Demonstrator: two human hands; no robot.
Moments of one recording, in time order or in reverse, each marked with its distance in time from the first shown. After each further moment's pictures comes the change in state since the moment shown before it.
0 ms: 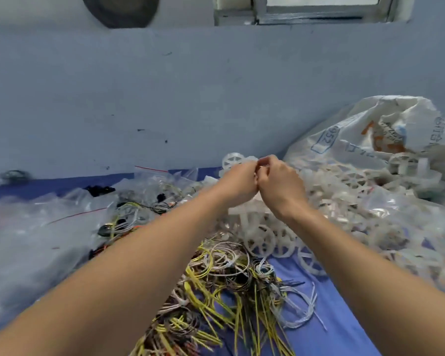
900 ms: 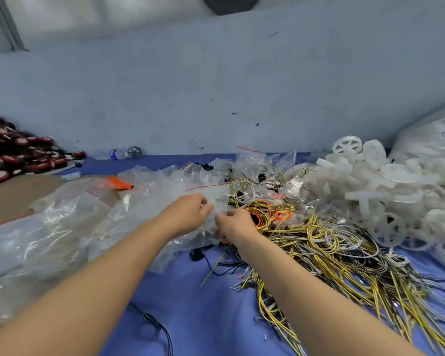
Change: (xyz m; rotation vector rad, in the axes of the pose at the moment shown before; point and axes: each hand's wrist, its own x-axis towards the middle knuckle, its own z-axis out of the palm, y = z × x) left_hand -0.261 -0.220 -0.144 0.228 -0.072 -0.631; right_hand -0.168 -0.226 0.193 0.668 -0.742 0.370
